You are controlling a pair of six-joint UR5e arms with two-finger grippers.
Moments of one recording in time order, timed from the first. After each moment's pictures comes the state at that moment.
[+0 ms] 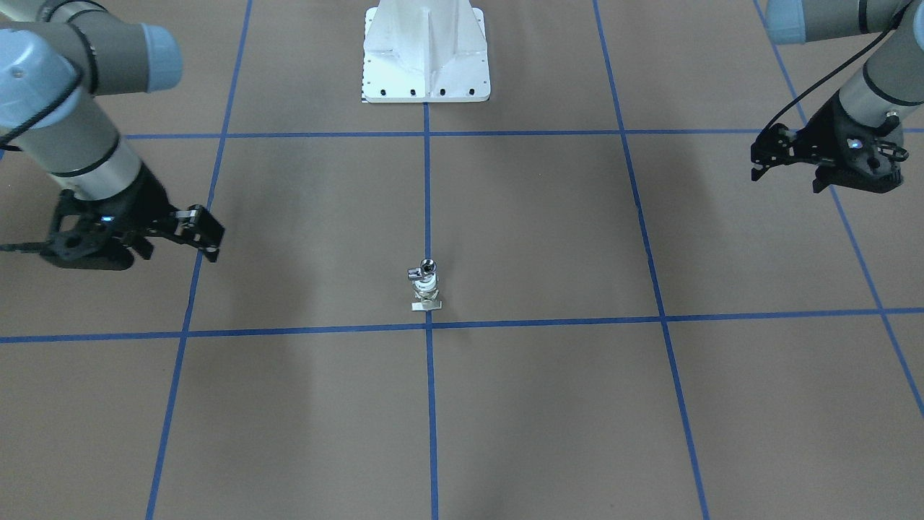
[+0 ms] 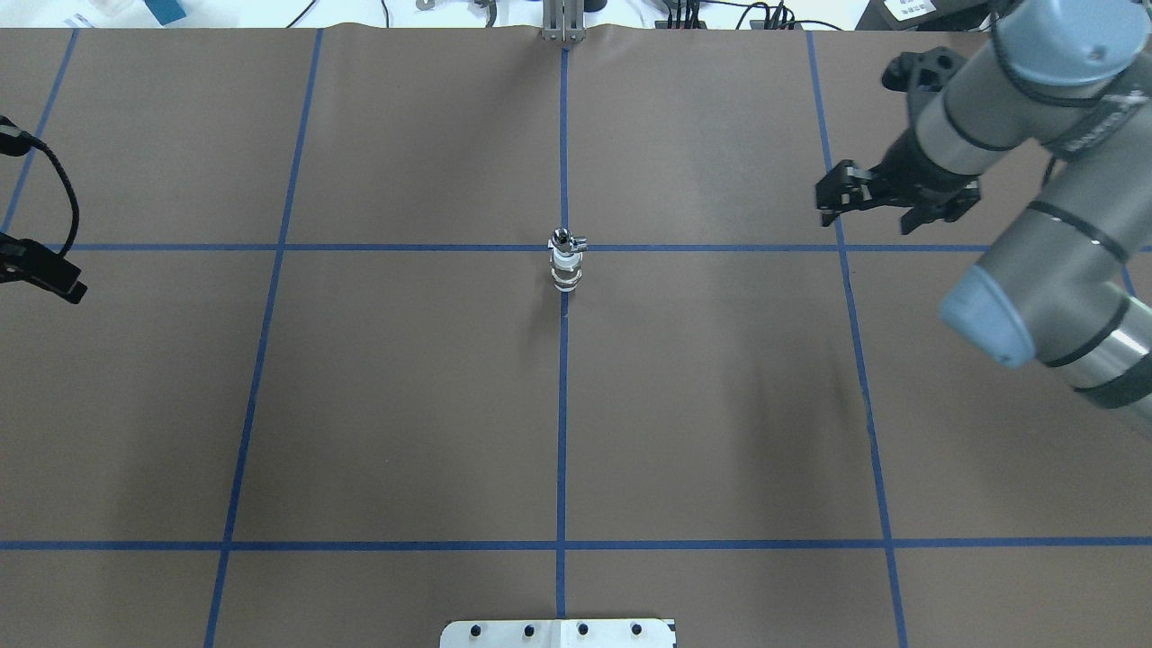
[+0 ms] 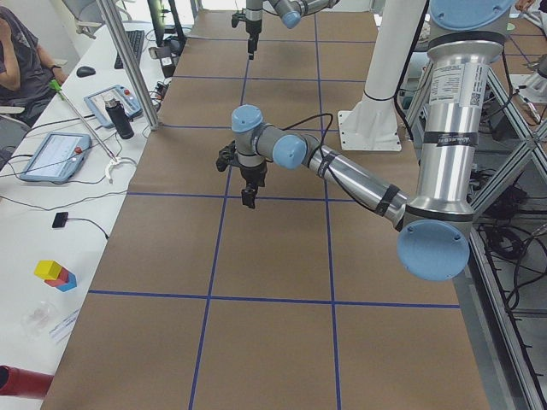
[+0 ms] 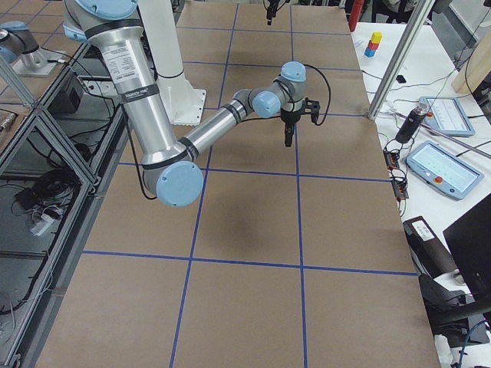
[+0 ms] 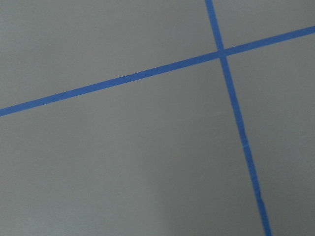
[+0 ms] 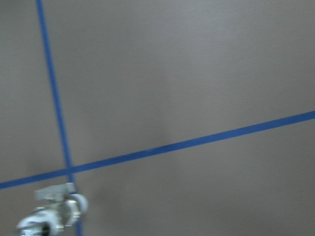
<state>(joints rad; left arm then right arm) -1.11 -1.61 -2.01 -1.49 -2.24 -0.30 0.98 -1.26 1.84 -1.57 2.16 0.86</state>
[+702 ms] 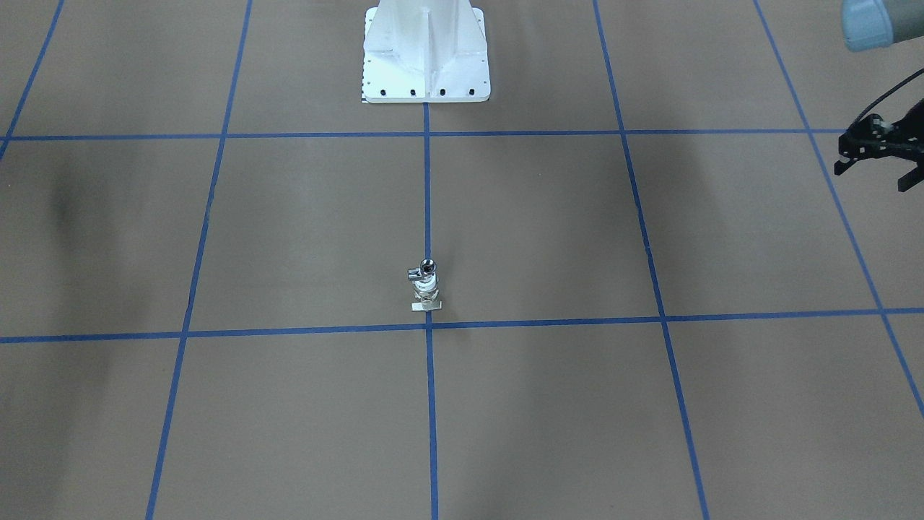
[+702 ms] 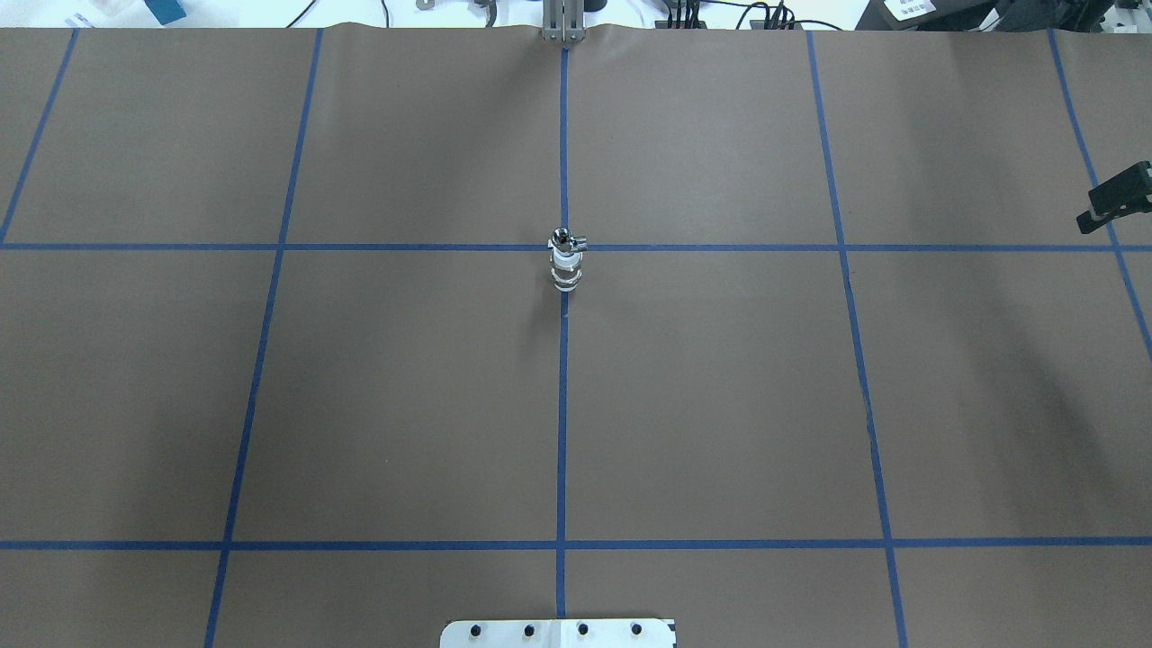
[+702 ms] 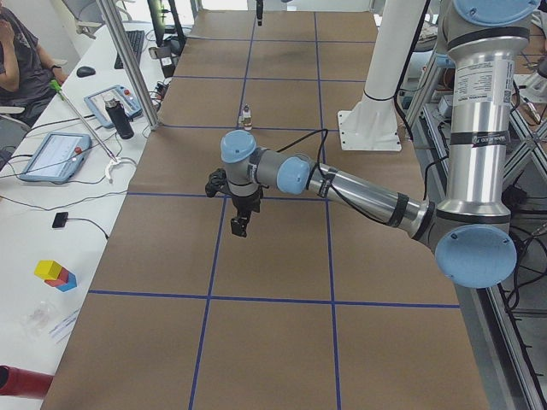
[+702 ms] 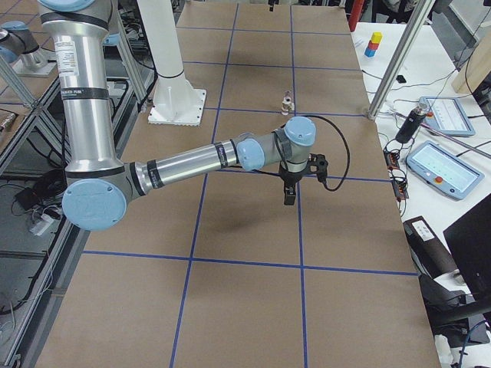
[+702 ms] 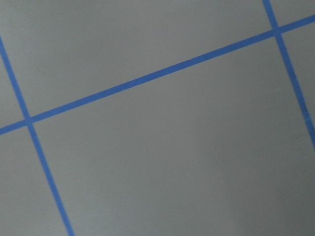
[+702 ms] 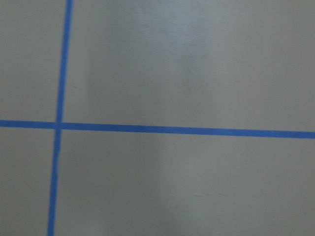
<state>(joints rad) -1.33 -1.55 -1.90 -1.50 -2.35 0.03 1.34 -1.51 1.78 -1.57 2.37 0.32</state>
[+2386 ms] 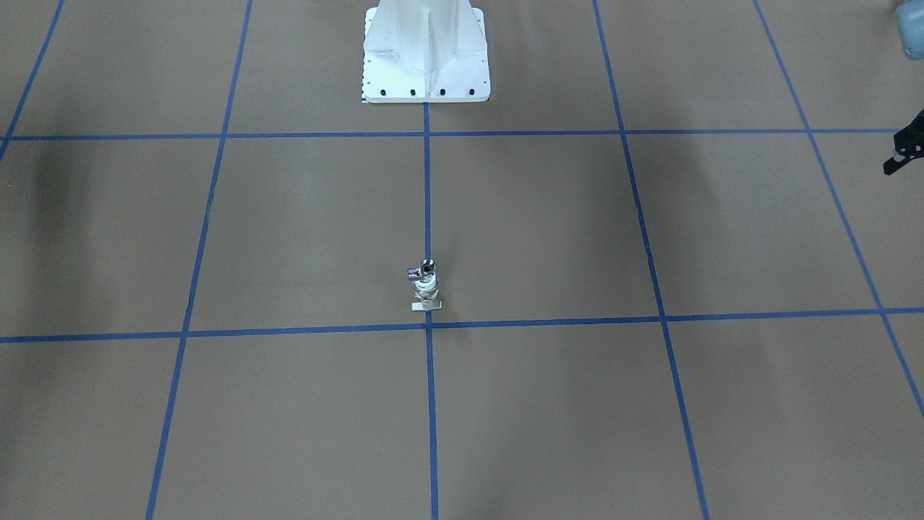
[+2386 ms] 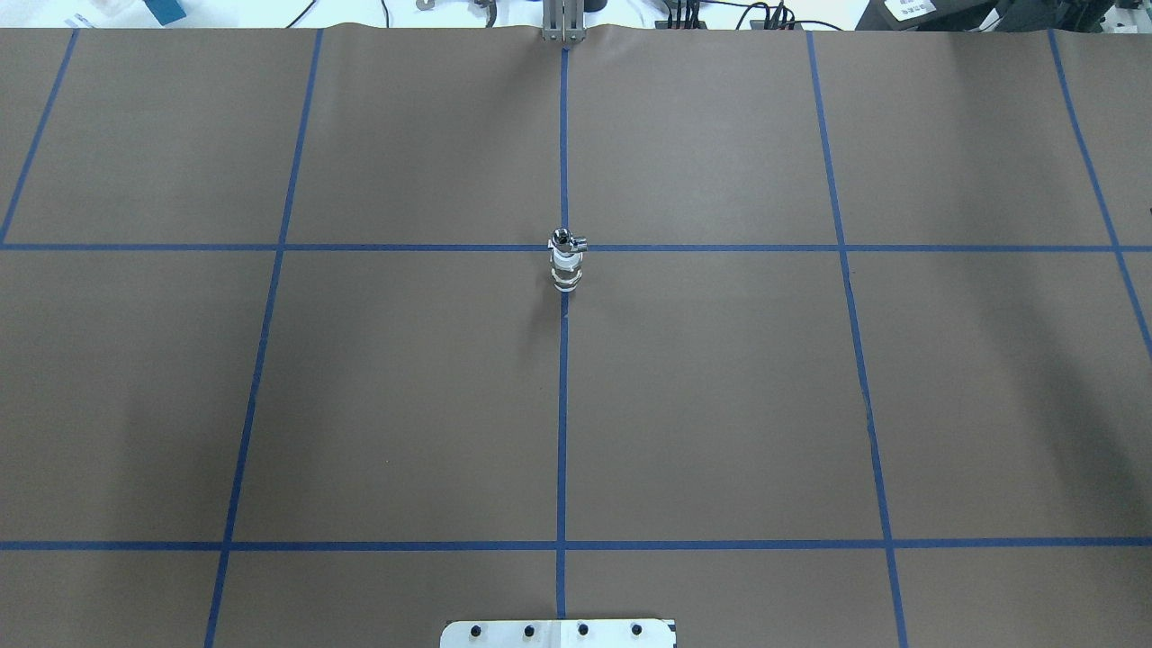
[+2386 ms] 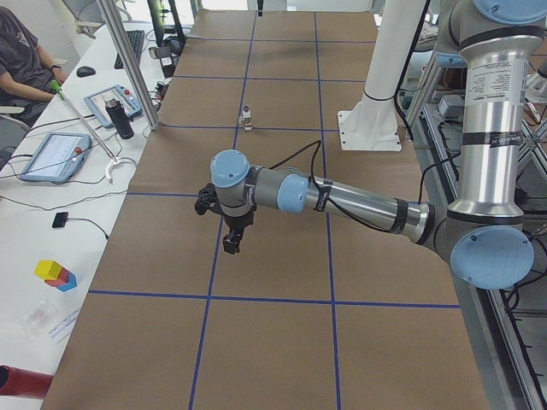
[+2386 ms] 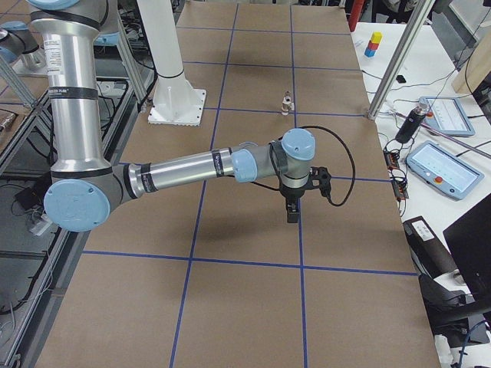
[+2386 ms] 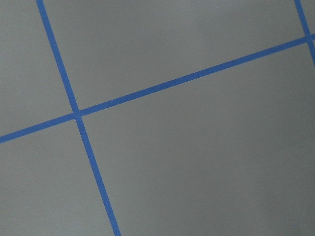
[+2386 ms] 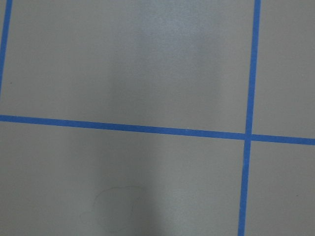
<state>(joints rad) -1.43 -1.54 -1.84 -1.55 -2.40 0.11 1.41 -1.53 1.76 -1.56 2.31 0.22</state>
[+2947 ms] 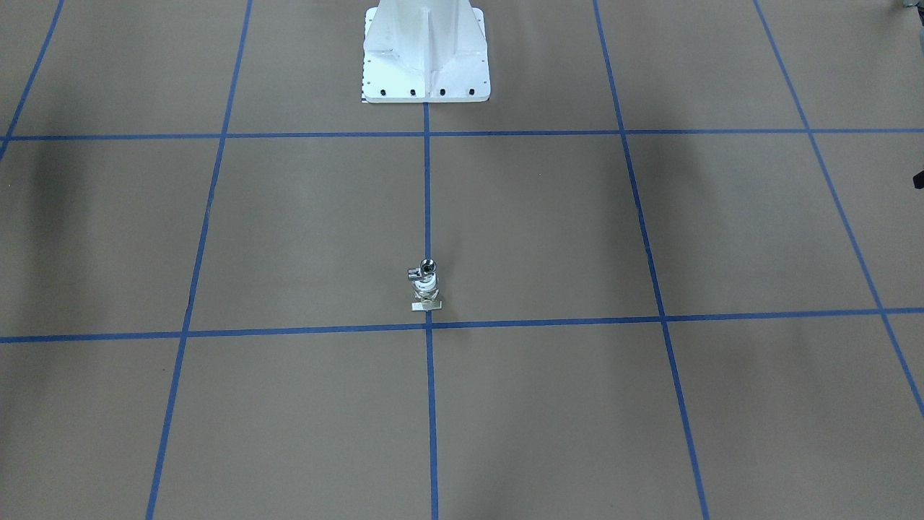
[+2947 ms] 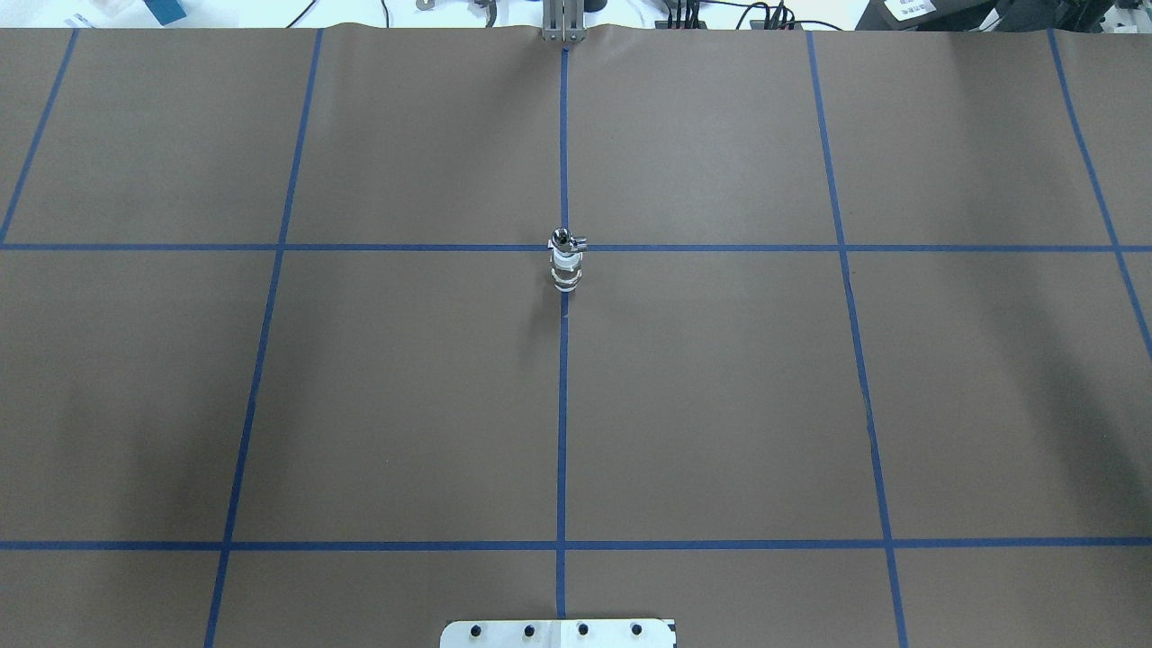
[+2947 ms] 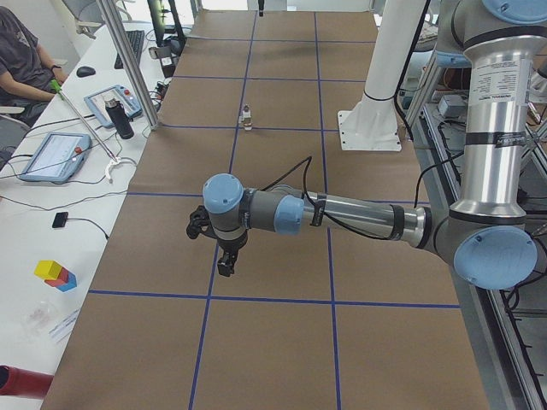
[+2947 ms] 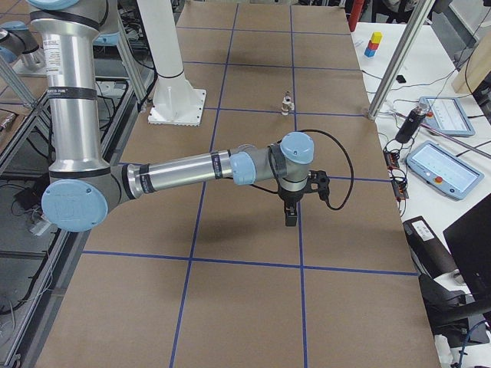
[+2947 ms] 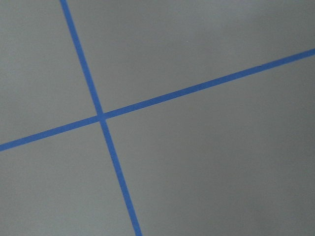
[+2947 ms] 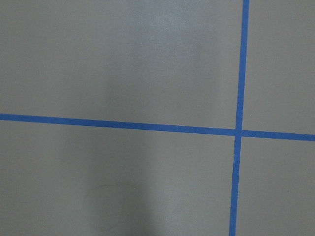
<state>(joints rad) -1.50 -1.56 -1.71 -1.58 -2.40 0.10 1.41 -1.54 1.75 -1.56 2.31 0.22</state>
